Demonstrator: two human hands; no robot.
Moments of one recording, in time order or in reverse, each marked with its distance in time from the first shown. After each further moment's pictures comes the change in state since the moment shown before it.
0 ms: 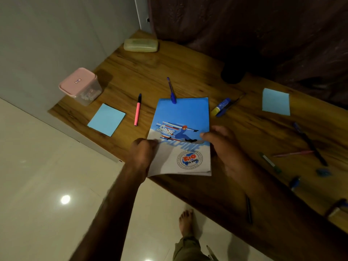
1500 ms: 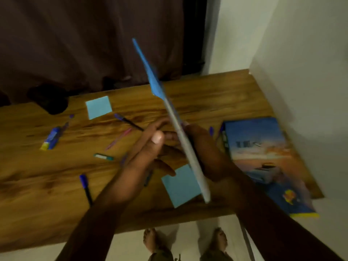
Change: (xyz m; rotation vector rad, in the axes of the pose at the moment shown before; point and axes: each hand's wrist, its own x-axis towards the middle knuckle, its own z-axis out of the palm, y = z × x) left_hand -0.309 -0.077 0.360 0.251 -1.117 0.622; right_hand -0.151 0.108 -0.417 0.360 0.332 -0.359
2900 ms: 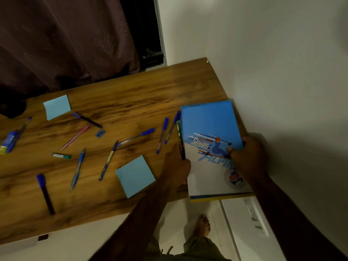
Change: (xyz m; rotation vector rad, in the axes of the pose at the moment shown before) left_hand 0.054 -0.139 0.187 0.368 0.154 -0.486; right_hand -0.071 0.060 -0.256 -0.728 0.634 0.205
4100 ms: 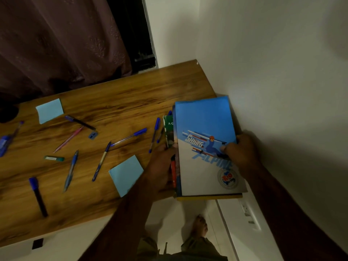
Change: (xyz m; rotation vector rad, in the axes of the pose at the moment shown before) left_hand -0.007 0.006 -0.008 -0.472 -0.050 0.005; right_hand -0.006 -0.009 -0.023 0.314 -0.155 0.132
